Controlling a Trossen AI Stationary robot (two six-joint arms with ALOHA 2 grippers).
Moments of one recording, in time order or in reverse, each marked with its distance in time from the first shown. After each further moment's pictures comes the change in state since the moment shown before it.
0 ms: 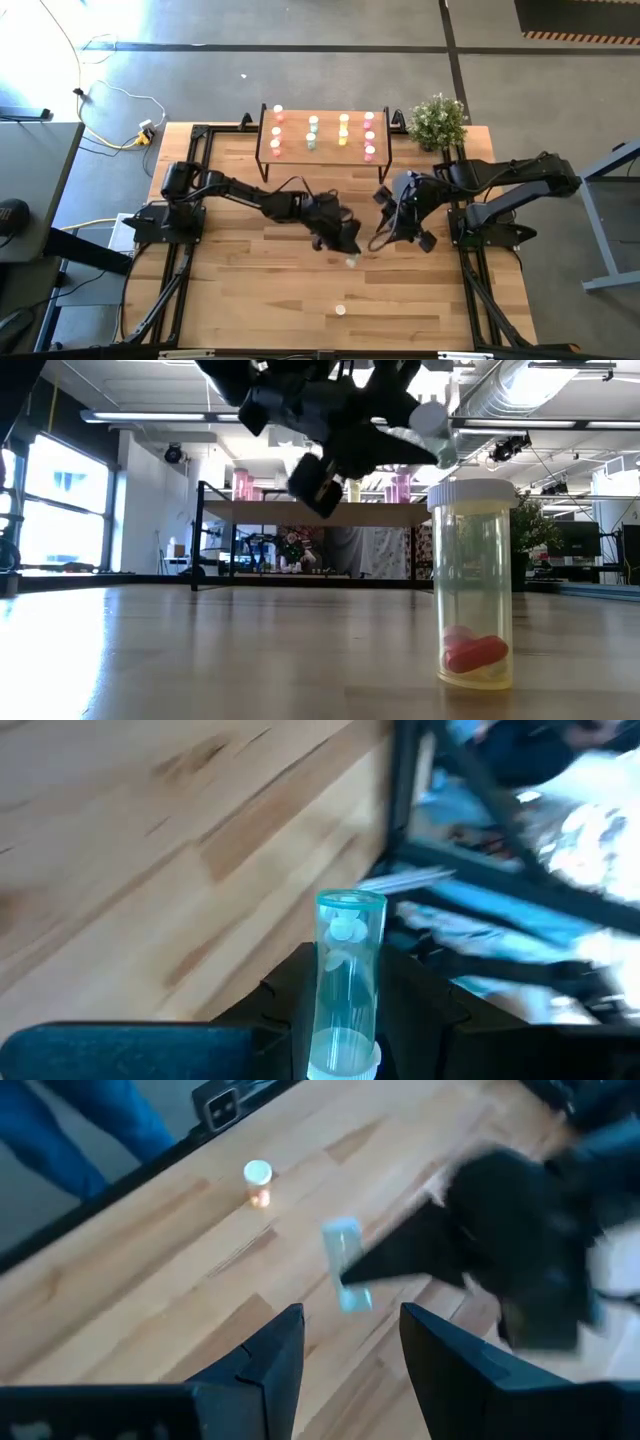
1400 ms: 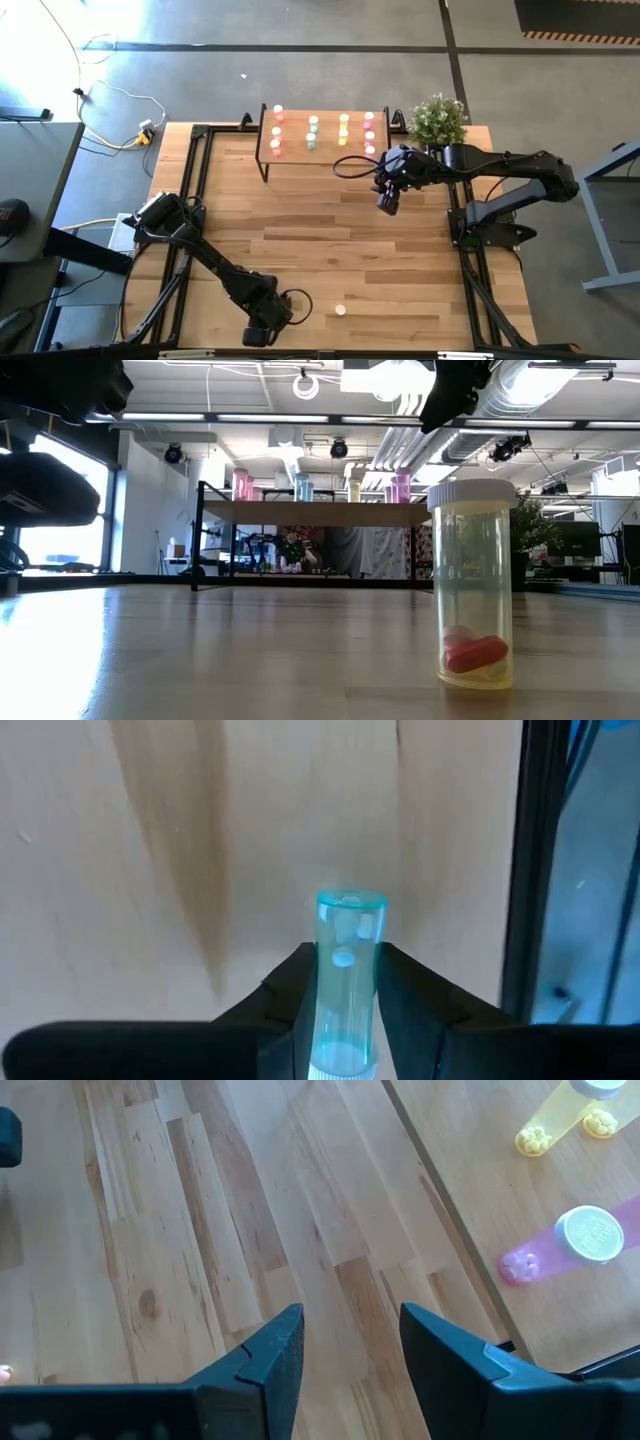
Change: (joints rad) left arm -0.601 0.000 0.000 -0.801 -0.203 0.932; right arm -0.204 0.027 0.000 -0.003 0.455 0.749
